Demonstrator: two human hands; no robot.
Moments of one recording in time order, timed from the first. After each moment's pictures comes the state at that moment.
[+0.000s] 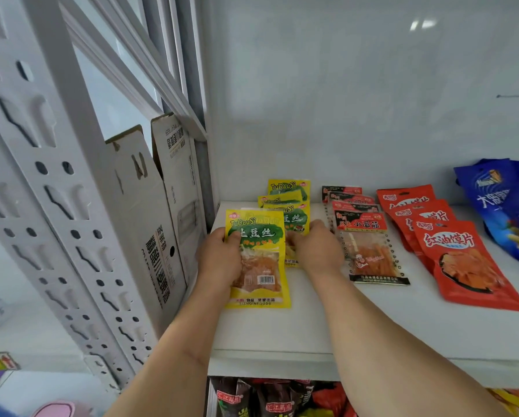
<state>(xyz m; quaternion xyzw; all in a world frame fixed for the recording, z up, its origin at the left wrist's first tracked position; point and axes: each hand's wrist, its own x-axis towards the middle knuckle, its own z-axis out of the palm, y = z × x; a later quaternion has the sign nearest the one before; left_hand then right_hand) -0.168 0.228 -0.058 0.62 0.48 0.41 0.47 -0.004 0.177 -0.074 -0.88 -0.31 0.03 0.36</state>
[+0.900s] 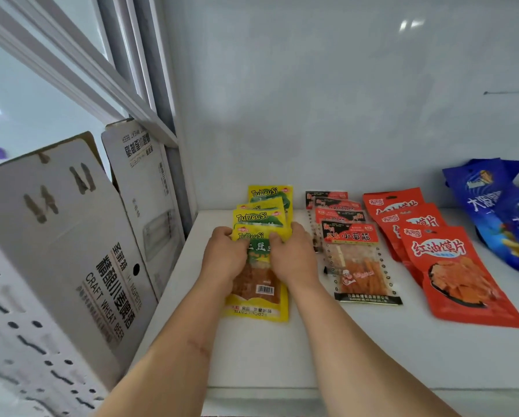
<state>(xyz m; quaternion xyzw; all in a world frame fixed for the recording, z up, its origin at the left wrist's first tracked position) -0.100 0.249 -0.058 0.65 0.50 0.33 0.47 0.006 0.189 -0.080 -0.81 -0.34 0.08 0.47</state>
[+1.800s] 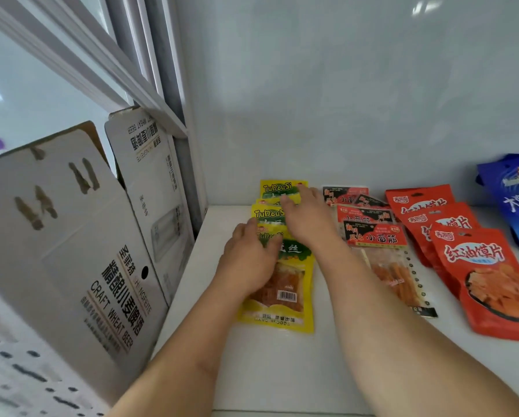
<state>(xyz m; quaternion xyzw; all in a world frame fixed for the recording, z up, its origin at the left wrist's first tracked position) -0.104 0.248 -0.054 0.83 0.42 0.21 0.31 0.043 0.235 -0.039 -0.83 -0.42 0.05 0.36</state>
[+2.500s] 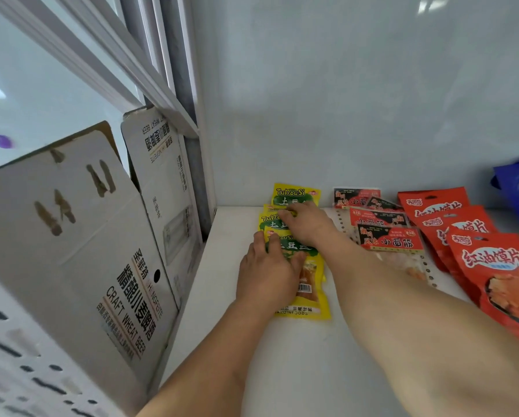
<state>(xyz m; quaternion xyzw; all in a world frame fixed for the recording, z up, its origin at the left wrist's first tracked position) -0.094 0.247 -0.085 0.87 0.43 0.13 0.20 0.061 0.276 -0.063 -0.86 -0.46 0.09 0.19</state>
